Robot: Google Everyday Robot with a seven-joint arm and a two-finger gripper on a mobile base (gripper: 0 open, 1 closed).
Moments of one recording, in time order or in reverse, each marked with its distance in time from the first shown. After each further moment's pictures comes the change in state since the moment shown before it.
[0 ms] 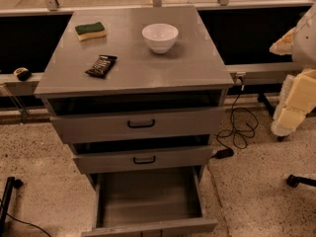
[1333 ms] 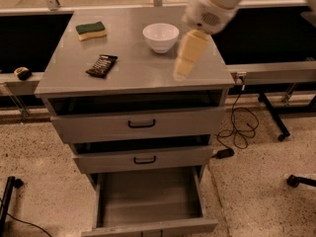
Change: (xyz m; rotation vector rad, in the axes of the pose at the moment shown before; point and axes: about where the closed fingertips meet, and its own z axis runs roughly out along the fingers) arm -0.173 -0.102 0.071 0.029 -0.200 -0.097
